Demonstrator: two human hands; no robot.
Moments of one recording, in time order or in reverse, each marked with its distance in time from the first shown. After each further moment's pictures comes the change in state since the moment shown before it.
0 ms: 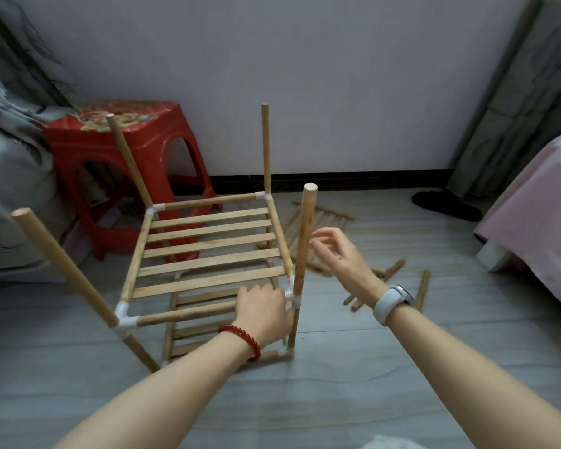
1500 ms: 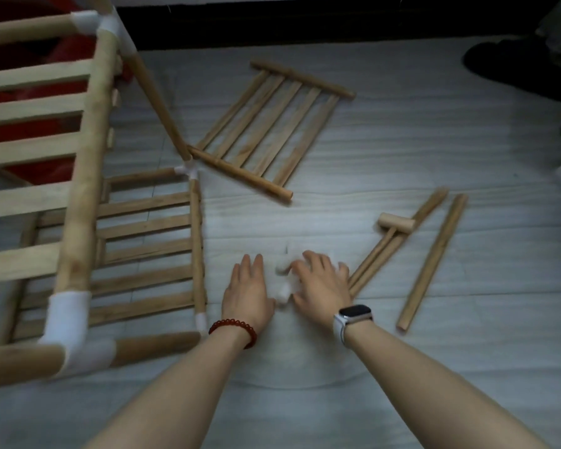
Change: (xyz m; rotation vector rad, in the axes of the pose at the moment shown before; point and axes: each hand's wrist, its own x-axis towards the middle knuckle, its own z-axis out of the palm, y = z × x) left_hand 0.181 0.108 0.273 -0.413 -0.419 -0.330; right_hand 0.025 0.383 -0.013 -0.926 -0.352 0.204
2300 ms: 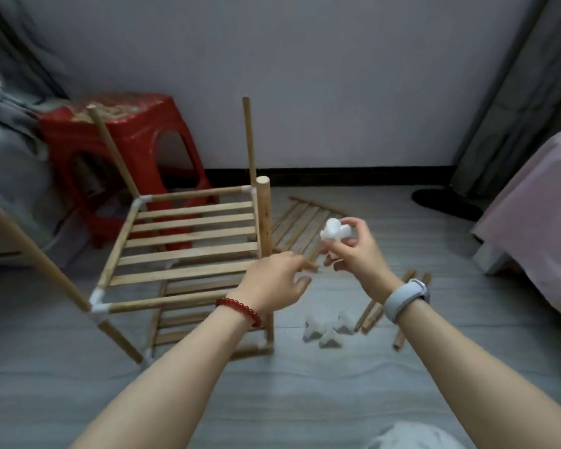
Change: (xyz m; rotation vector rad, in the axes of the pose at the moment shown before) left_hand -0.270 0.007 -0.225 0.137 0.435 0.605; right_hand -0.174 -0.164 -0.287 1.287 0.337 0.006
